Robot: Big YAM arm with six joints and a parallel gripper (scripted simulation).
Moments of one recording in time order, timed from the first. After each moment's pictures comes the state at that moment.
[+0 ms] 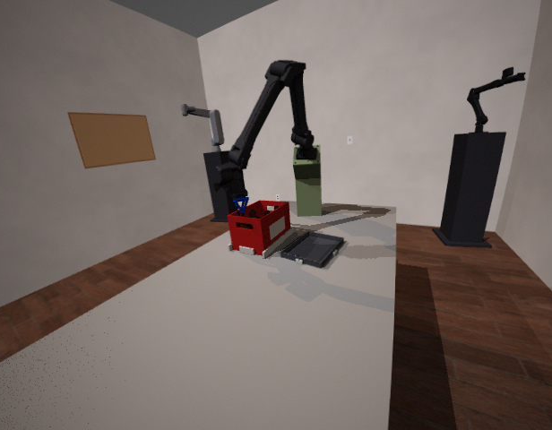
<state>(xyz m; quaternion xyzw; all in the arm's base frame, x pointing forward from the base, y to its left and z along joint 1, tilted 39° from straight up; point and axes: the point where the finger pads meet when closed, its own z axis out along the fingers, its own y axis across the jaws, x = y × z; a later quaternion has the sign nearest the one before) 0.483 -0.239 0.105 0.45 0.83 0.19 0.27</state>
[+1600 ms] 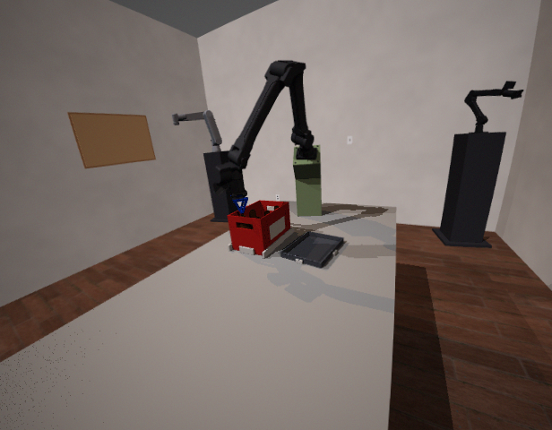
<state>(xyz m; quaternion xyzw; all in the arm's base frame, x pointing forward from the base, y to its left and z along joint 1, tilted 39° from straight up) 0.486 -0.241 0.108 0.45 0.83 0.19 0.28</state>
